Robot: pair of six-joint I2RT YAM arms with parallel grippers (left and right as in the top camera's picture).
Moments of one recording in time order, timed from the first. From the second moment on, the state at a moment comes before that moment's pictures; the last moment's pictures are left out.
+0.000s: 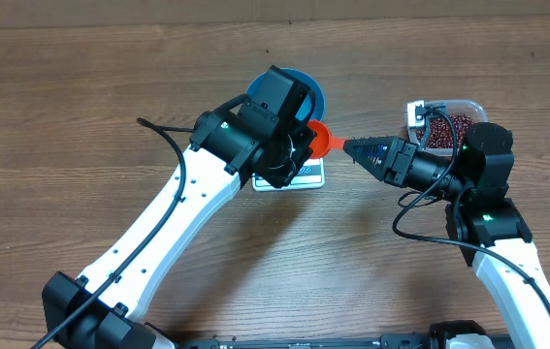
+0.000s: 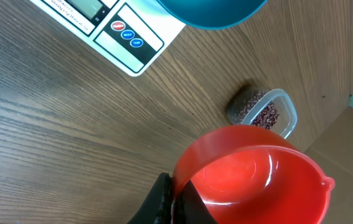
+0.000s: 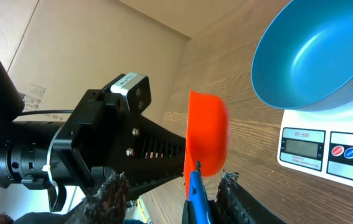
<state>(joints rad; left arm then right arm) -0.61 1.65 1.59 -0.99 0.17 -1.51 0.07 1.14 0.73 0.06 -0.98 0.81</state>
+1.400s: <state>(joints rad) -0.62 1.65 1.59 -1.00 0.17 -1.59 0.07 1.14 0.73 0.06 -0.98 0.81</state>
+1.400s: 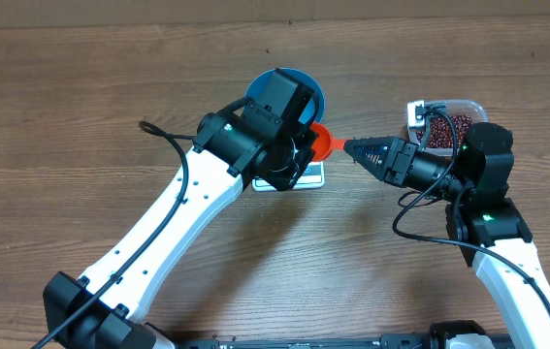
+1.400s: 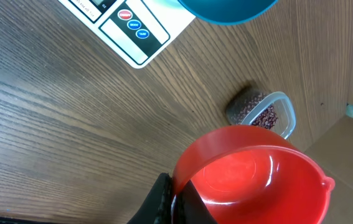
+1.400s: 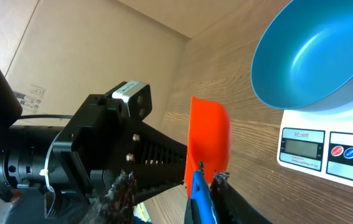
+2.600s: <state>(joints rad) -0.63 1.65 1.59 -0.99 0.18 -1.59 0.07 1.14 0.73 0.05 -0.97 0.80</state>
